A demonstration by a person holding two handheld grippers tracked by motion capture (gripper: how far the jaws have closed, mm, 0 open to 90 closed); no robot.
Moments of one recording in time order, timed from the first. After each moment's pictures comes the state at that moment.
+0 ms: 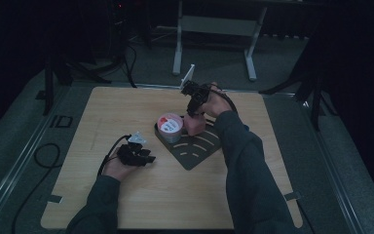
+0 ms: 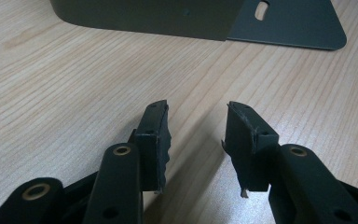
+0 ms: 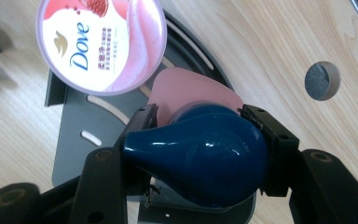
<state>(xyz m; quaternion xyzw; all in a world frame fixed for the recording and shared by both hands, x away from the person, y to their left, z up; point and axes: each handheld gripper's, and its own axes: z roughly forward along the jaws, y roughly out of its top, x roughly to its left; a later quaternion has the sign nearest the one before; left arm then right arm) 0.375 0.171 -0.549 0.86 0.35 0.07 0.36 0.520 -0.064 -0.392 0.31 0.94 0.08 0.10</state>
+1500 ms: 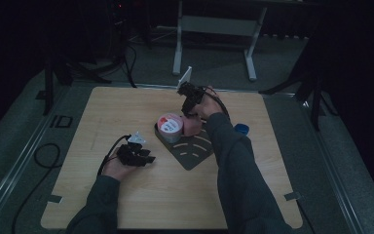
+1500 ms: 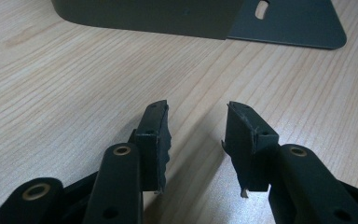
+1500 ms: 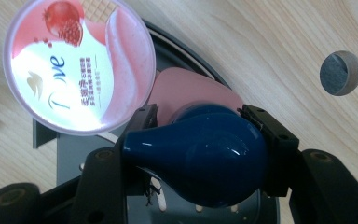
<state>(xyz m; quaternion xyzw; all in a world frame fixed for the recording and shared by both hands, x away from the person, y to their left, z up) 0.375 0.172 -0.549 0.86 0.35 0.07 0.36 0.536 -0.051 -0.416 0.37 0.92 0.07 0.09</state>
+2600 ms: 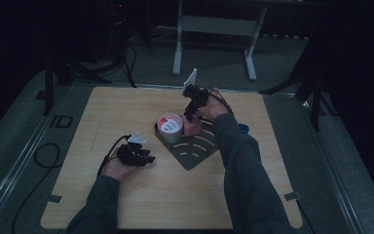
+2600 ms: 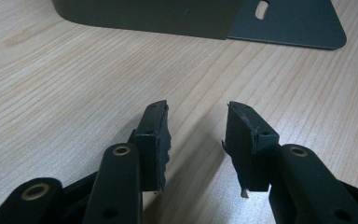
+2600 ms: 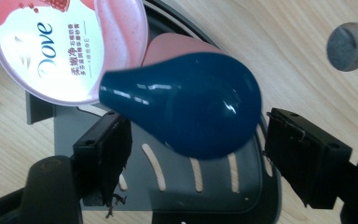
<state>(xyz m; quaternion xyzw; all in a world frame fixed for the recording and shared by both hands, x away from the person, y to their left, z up) 0.374 0.172 -0.549 0.86 0.35 0.07 0.36 0.530 -0.068 -0.418 0.38 0.92 0.06 0.07</state>
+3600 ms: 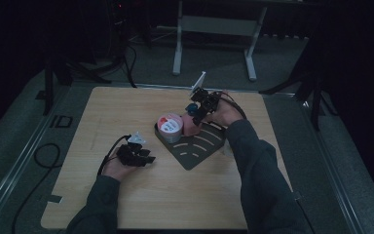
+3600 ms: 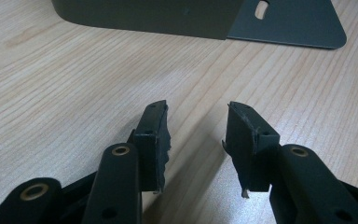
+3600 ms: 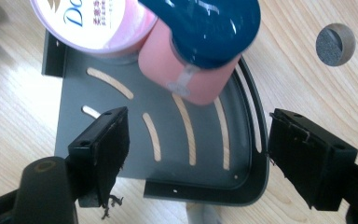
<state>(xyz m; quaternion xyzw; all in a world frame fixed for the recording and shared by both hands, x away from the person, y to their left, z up) 0.374 0.172 -0.549 0.86 0.35 0.07 0.36 0.499 -0.095 -0.401 0.33 0.94 0.08 0.09</state>
